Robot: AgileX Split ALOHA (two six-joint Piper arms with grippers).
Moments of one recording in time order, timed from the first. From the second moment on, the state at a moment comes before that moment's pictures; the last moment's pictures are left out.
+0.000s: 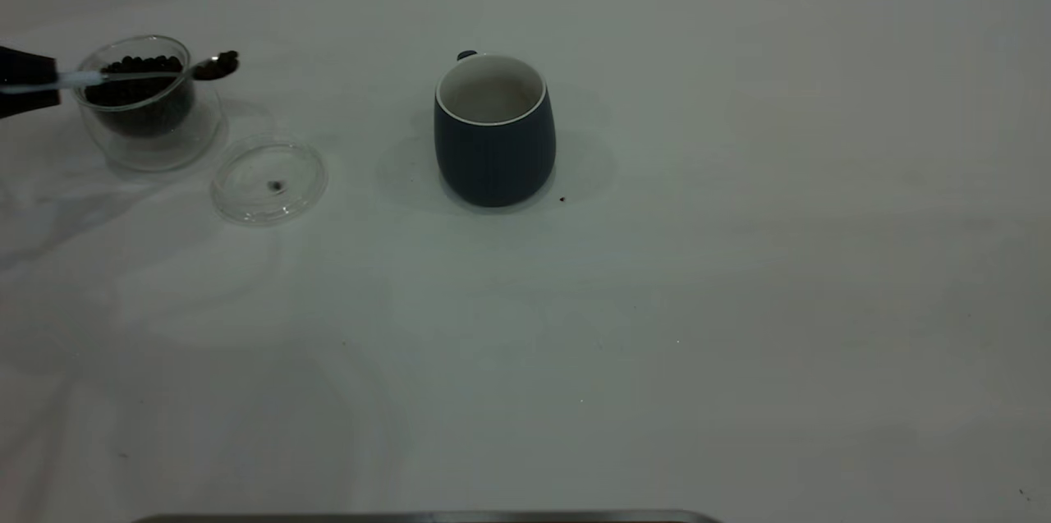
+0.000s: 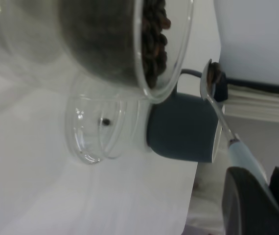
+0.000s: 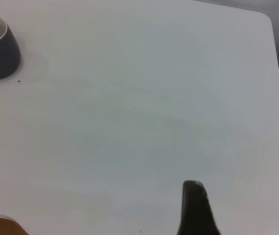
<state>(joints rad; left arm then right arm) 0.57 2.40 -1.19 -1.35 1.13 1.10 0.01 -0.02 -0.47 0.08 1.13 -0.18</state>
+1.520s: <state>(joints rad) 0.16 2.40 -1.19 -1.50 1.13 1.23 0.01 -0.02 -0.47 0.08 1.13 -0.18</state>
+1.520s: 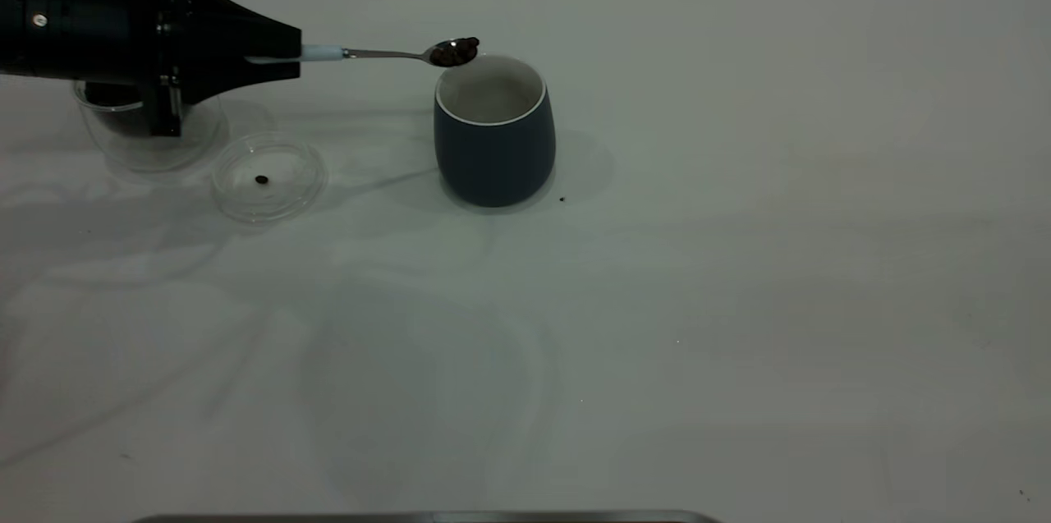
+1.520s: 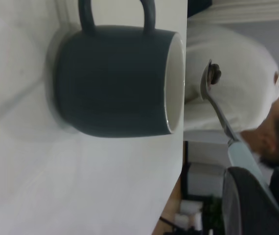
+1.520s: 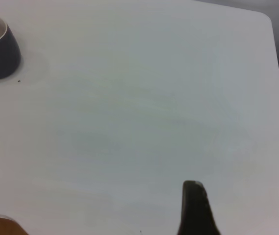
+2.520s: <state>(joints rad) 0.11 2.41 -1.19 -1.69 1.06 1.98 0.01 -0.02 -0.47 0.08 1.13 -0.18</state>
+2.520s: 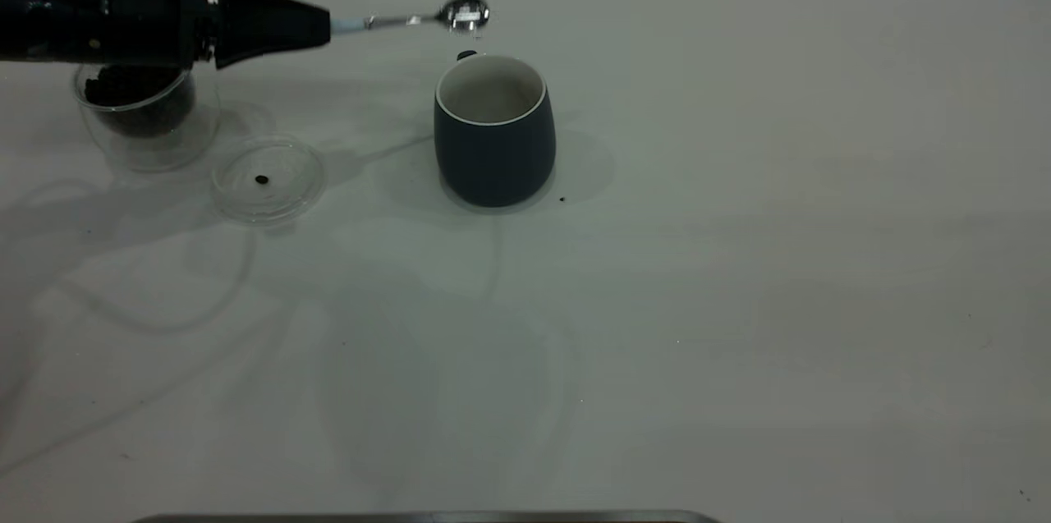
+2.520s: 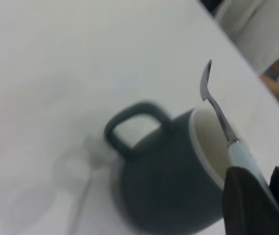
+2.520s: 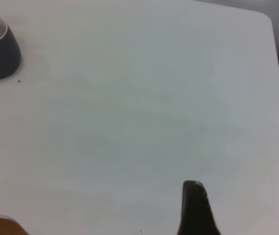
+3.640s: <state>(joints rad) 0.47 2.02 -0.68 -1.58 0.89 1.47 0.01 -0.02 -0.47 0.08 1.13 -0.18</state>
